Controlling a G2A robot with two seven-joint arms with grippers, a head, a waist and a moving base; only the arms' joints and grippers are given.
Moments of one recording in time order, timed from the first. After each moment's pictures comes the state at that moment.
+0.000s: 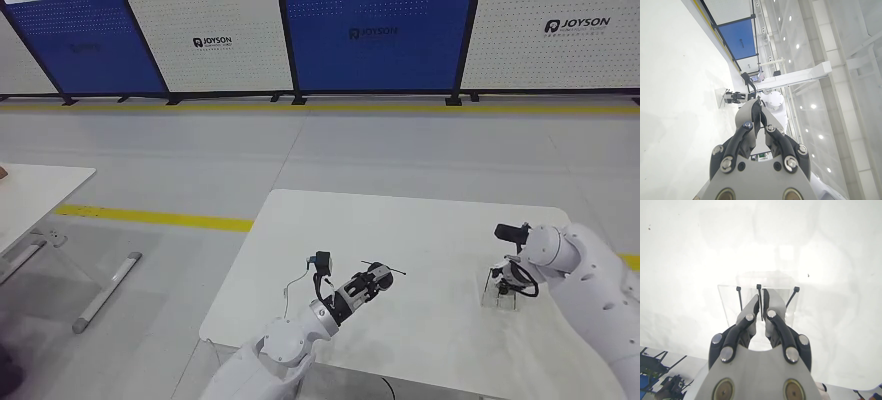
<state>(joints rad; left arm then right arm) 1.49 -1.22 -1.03 -1.68 -0.27 -0.21 -0.20 -0.61 -1.11 0.76 -0.90 -0.59 0.29 1.27</state>
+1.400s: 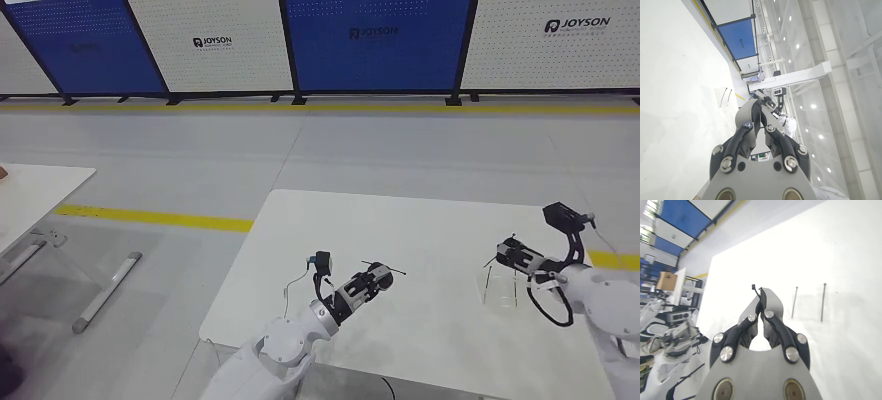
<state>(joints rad) 1.49 -1.22 -1.03 -1.68 -0.27 -0.21 -0.20 -1.24 -0.96 1.37 -1.81 -0.35 0.31 0.82</state>
